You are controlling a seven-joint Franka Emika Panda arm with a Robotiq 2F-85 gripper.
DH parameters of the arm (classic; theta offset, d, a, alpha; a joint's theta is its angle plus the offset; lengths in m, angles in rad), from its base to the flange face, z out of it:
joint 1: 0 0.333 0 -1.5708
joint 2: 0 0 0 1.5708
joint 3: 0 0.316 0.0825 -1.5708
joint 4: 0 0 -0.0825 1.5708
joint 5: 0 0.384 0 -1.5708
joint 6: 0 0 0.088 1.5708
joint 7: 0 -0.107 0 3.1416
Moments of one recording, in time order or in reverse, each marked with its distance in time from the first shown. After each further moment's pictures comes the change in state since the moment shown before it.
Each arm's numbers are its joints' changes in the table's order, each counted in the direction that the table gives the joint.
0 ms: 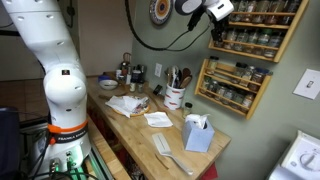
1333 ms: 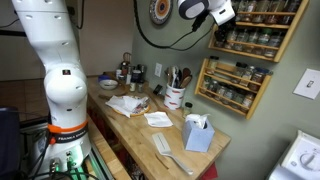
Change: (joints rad) arm 0.018 0.081 -0.003 -0.056 0.082 -0.099 -0.088
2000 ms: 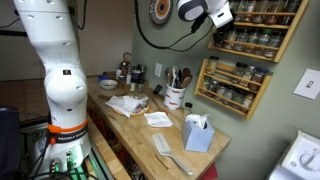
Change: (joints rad) arm 0.009 0.015 0.006 0.000 0.024 -0.007 0.000
